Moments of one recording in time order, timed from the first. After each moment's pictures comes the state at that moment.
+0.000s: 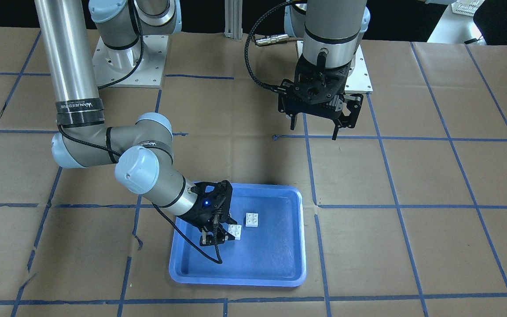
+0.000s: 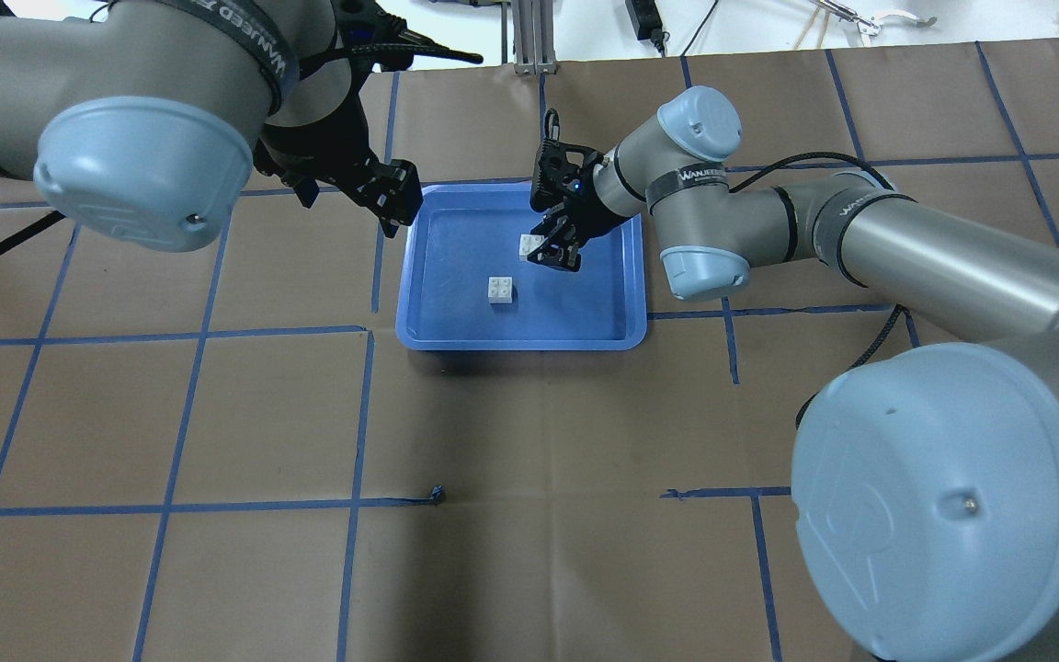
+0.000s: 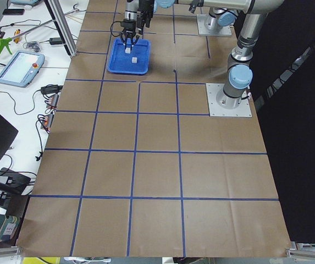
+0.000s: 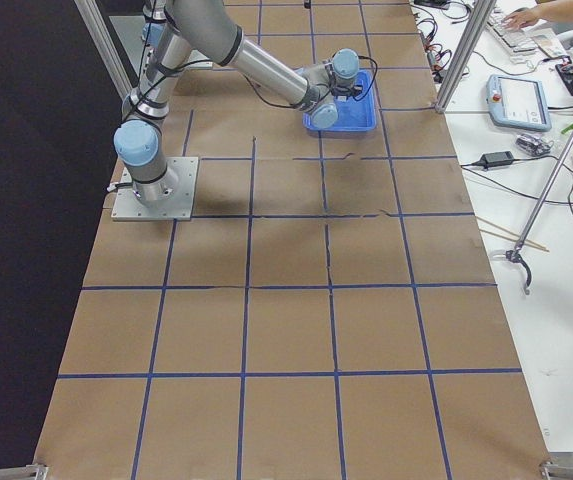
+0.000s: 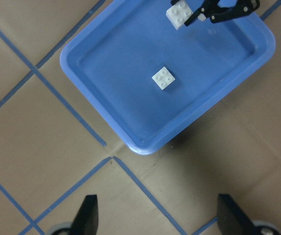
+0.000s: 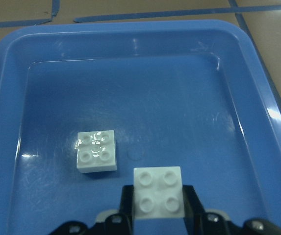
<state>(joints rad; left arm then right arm) -1.77 -1.65 -1.55 -1.42 1.70 0.04 1.73 -0.96 1.69 -2.55 -1.02 -1.23</state>
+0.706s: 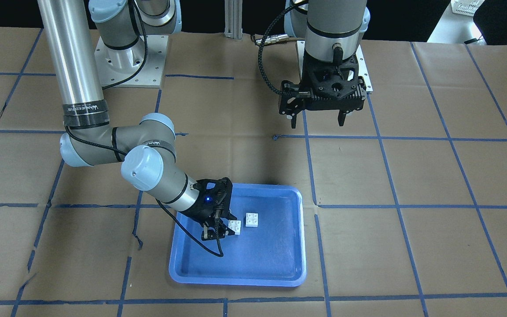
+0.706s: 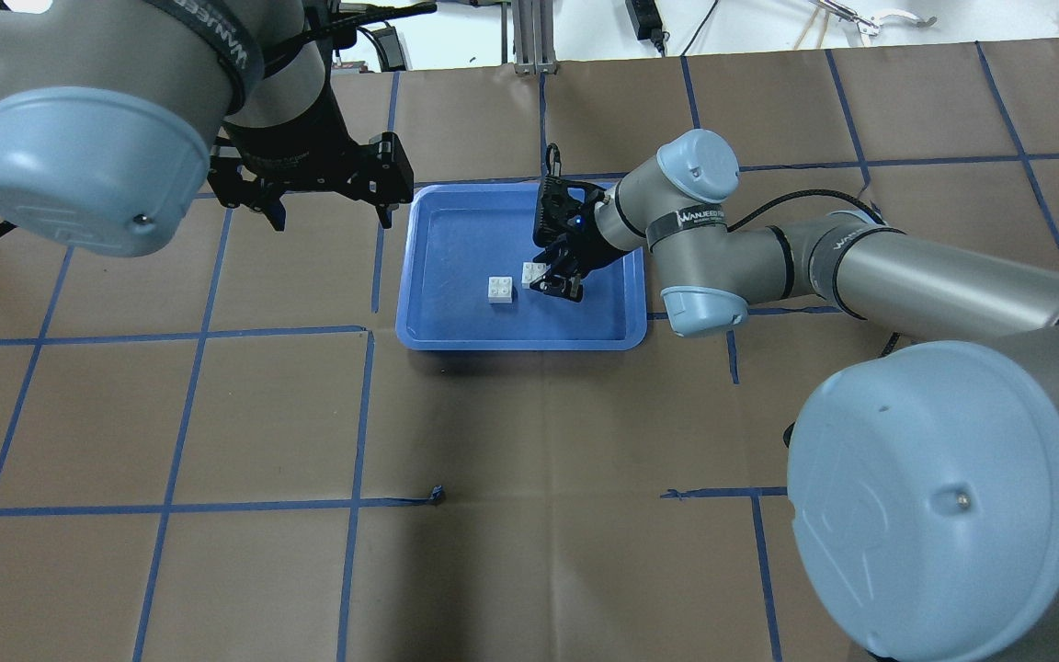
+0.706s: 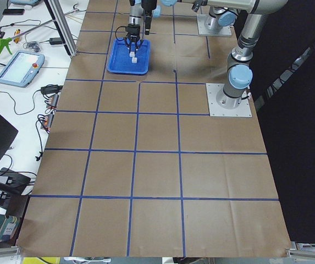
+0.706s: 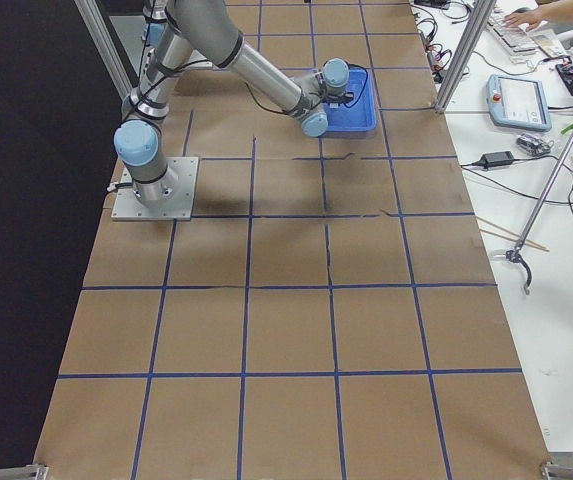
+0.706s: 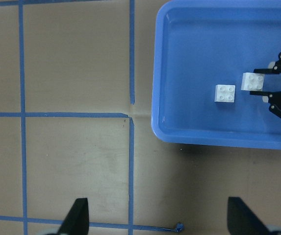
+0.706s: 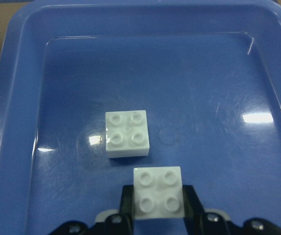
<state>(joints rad) -1.75 -1.60 -1.55 -1.49 1.65 -0.21 1.73 -0.96 1.78 -2.64 -1.02 -1.24</state>
